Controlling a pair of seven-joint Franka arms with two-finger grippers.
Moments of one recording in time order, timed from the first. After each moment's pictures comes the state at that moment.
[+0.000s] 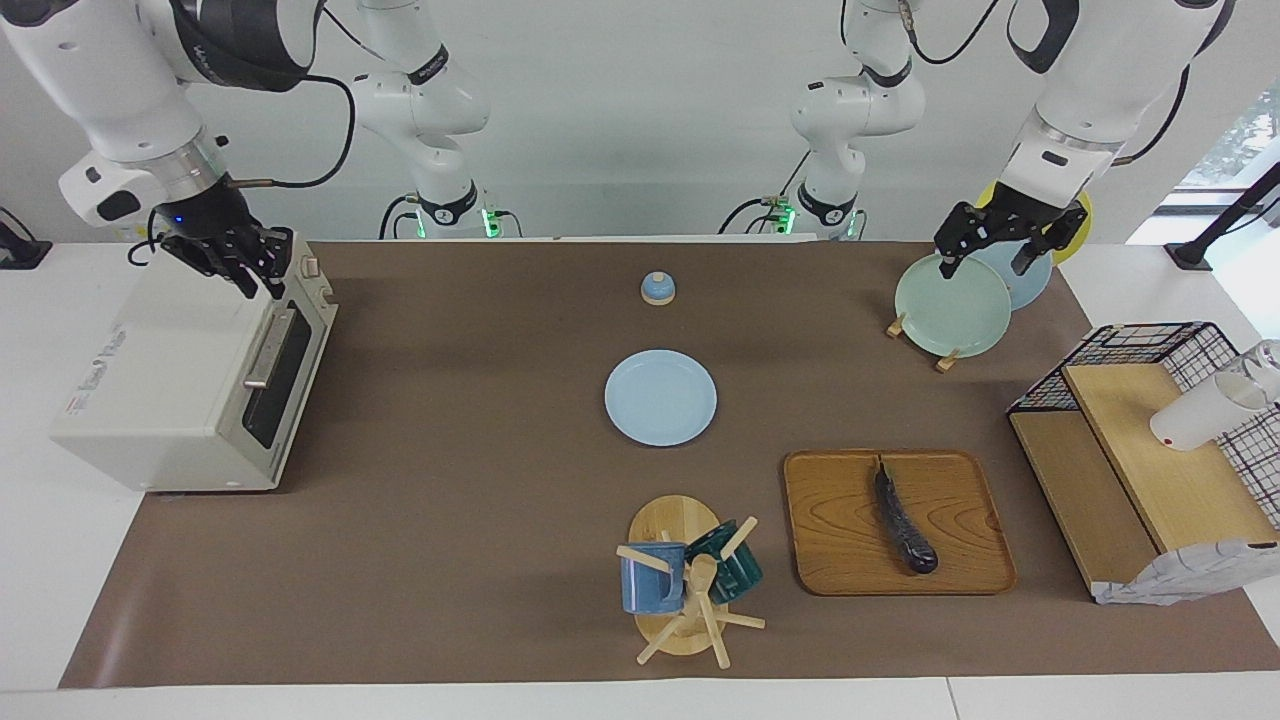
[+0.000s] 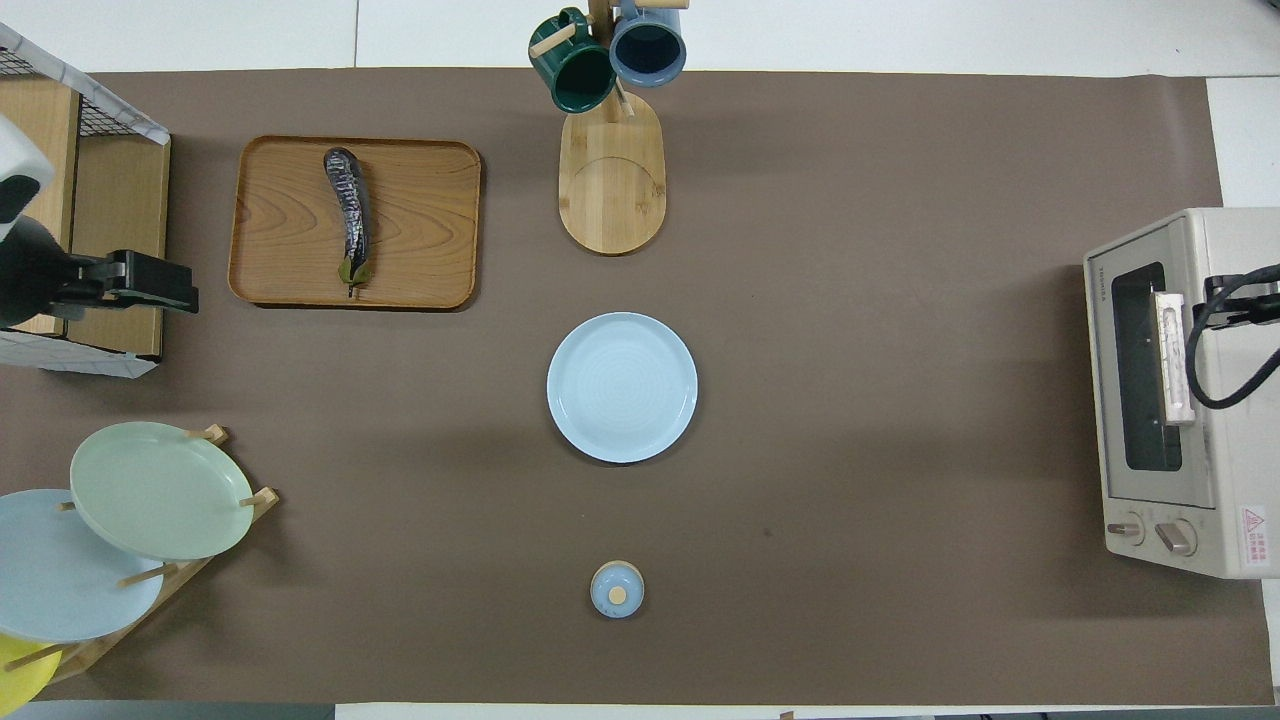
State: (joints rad) left arm 0.01 0.06 -0.12 -1.66 -0.02 1.75 -0.08; right arm -0.05 -0.03 -0.08 -1.79 -0.11 1.75 -0.09
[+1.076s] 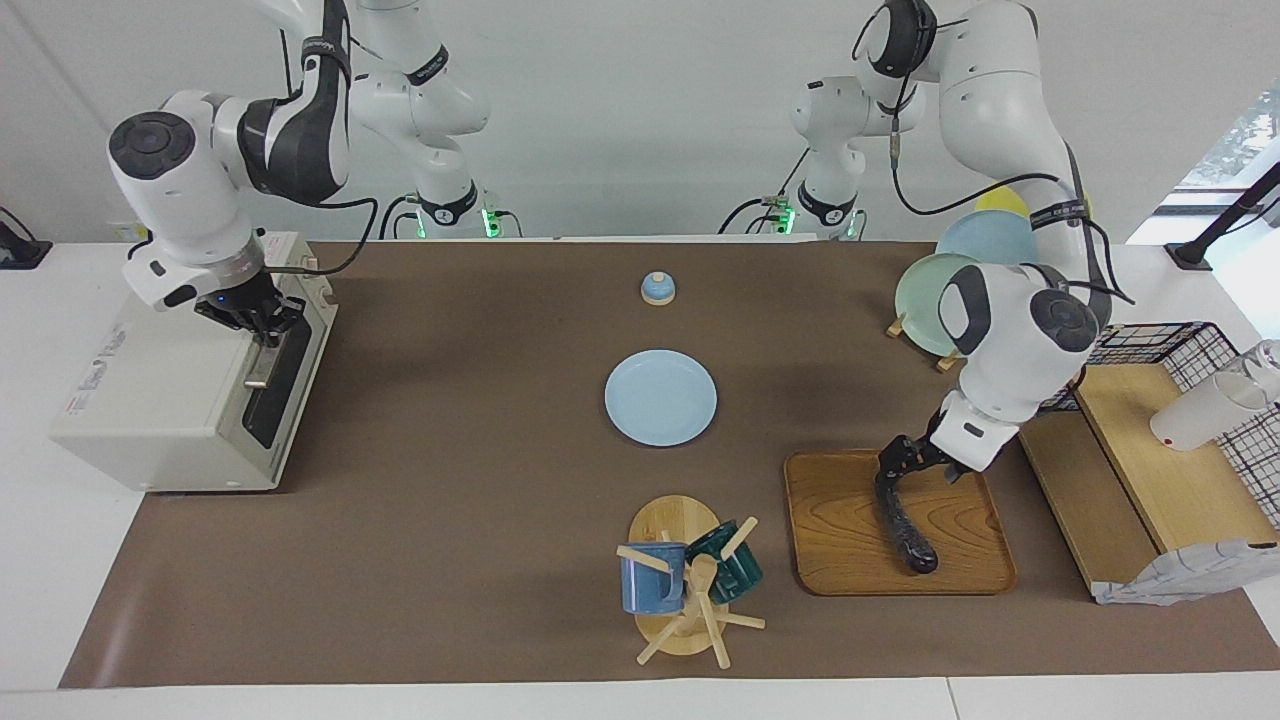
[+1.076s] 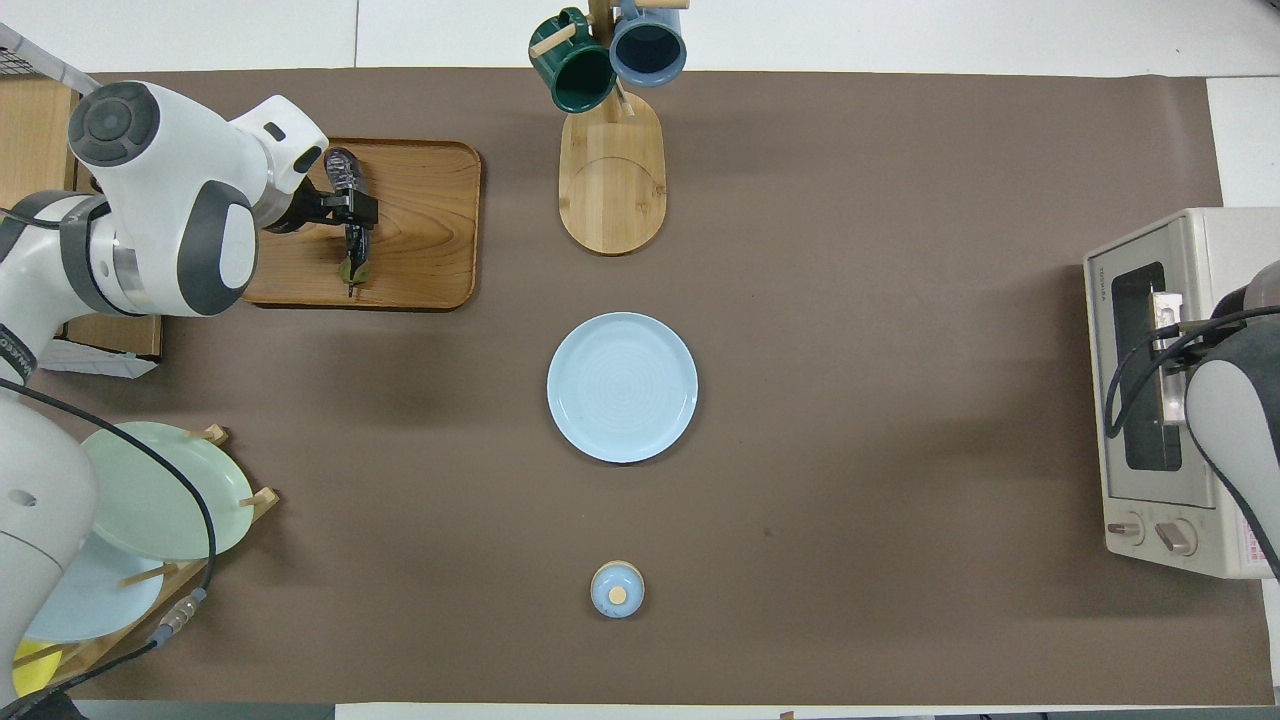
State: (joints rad) left arm -0.03 0.55 -0.12 -1.60 0.05 2.27 -0.08; right arm -0.07 -0.02 -0.08 -1.99 -0.20 1.90 -0.09
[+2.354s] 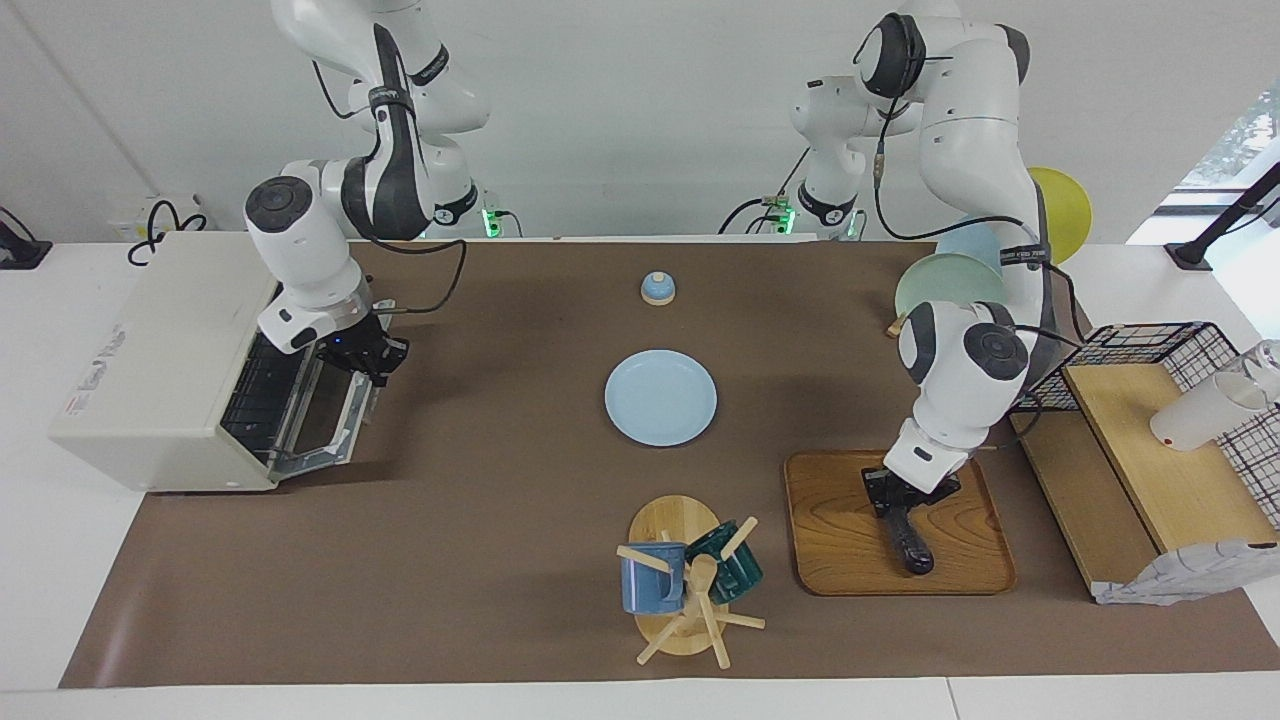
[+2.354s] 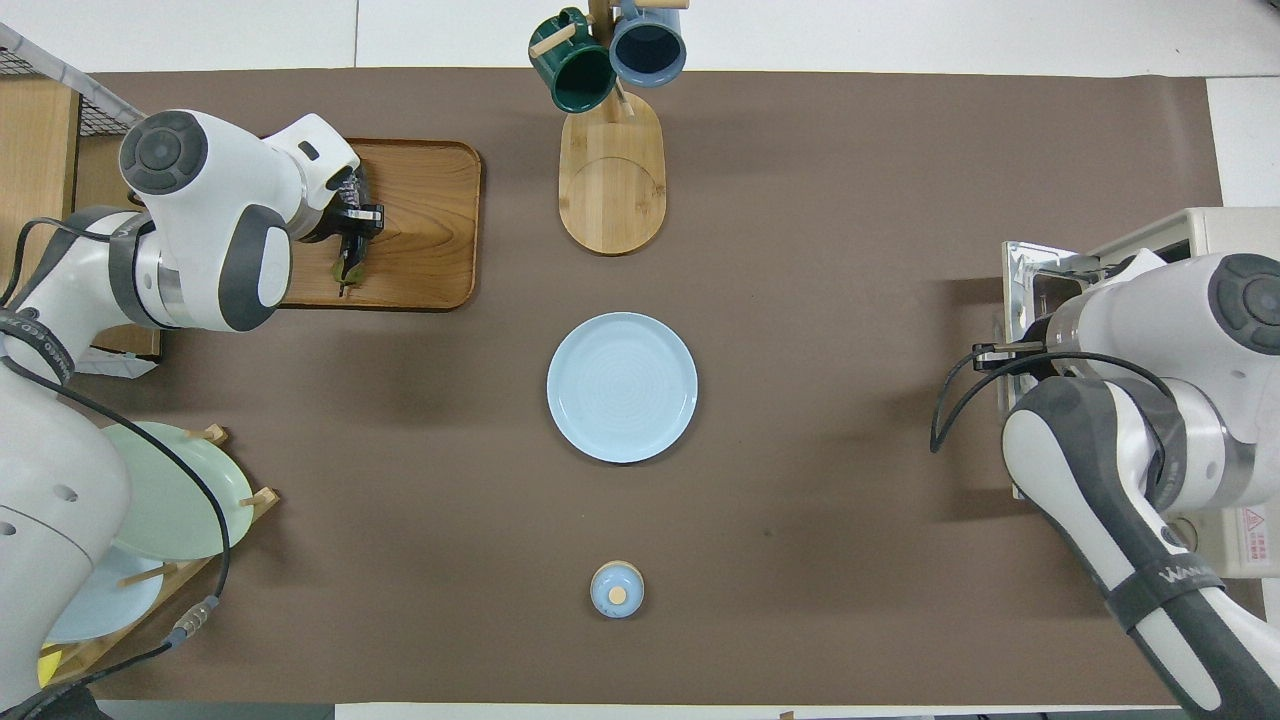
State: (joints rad) left arm -0.06 0.56 -0.12 -1.65 0.06 2.36 -0.08; right arm 0.05 0.04 -0.05 -2.22 -0.02 2.26 0.03
